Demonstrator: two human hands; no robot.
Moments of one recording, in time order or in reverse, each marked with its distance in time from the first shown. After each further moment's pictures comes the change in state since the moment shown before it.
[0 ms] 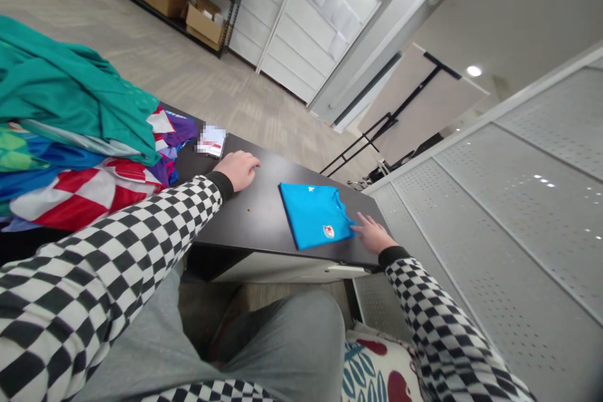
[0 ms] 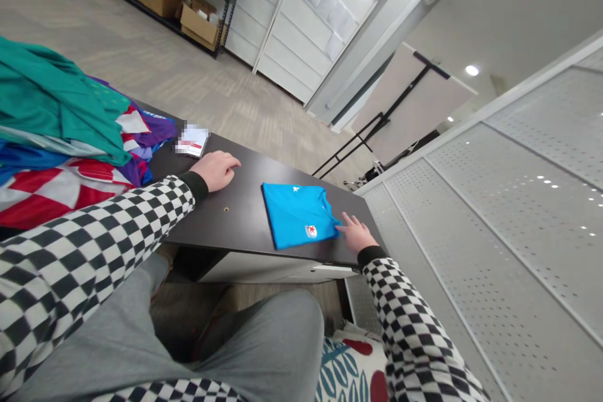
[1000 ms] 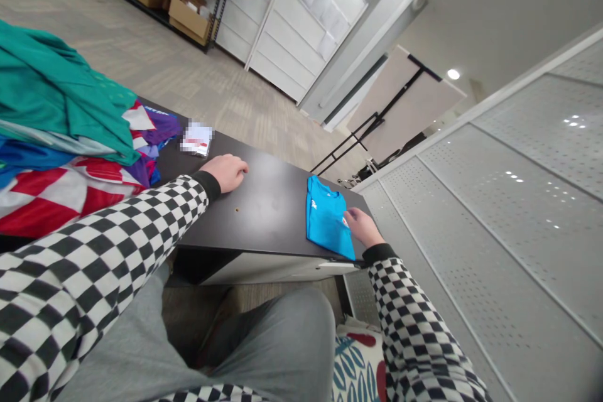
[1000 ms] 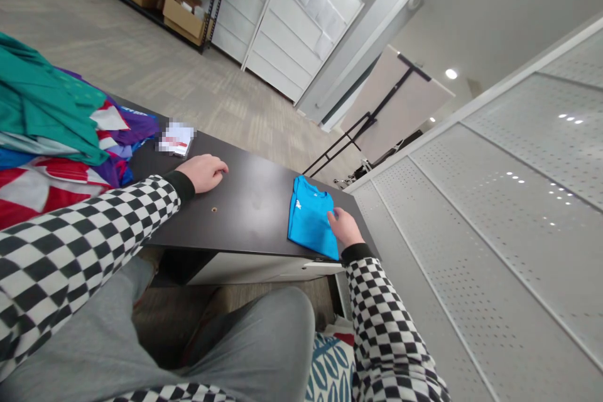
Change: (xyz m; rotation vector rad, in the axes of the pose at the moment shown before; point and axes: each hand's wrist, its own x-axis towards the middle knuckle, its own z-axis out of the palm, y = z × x) left_hand 0.004 -0.011 0.013 0.027 -0.092 0.058; right_hand 0.021 -0.001 -0.004 0.345 0.213 0.245
